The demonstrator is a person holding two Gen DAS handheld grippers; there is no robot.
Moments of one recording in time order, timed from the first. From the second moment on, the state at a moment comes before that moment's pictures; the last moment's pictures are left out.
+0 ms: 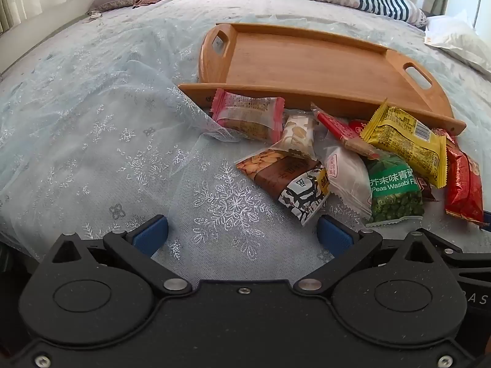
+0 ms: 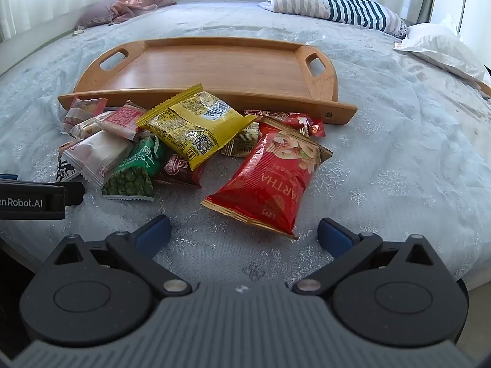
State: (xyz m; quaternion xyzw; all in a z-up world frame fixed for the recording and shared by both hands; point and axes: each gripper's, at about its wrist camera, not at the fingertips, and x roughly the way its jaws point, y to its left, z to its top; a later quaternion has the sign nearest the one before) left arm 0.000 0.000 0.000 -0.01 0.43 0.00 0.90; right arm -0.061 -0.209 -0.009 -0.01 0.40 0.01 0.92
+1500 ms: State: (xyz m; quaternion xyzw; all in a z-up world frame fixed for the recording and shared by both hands) left arm 0.002 -0.002 0.003 0.00 0.43 0.00 0.90; right arm -0.061 -0.209 -0.010 -0.02 0.40 0.00 0.92
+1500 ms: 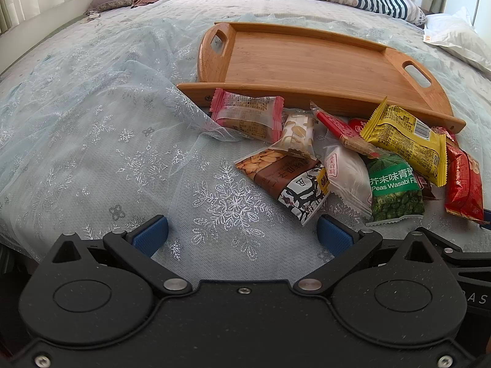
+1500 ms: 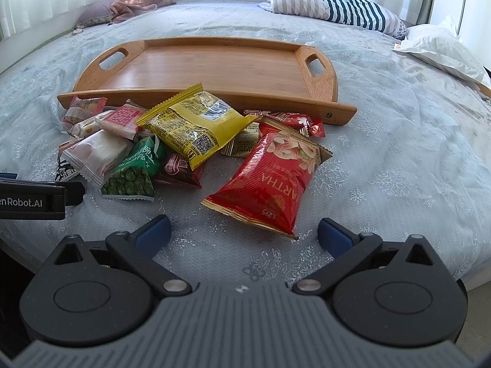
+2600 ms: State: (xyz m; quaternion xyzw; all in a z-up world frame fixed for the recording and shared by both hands) left arm 0.003 -0.002 0.003 0.00 0.43 0.00 0.90; right arm -0.063 -0.208 -0.009 -0.02 0.40 0.00 0.92
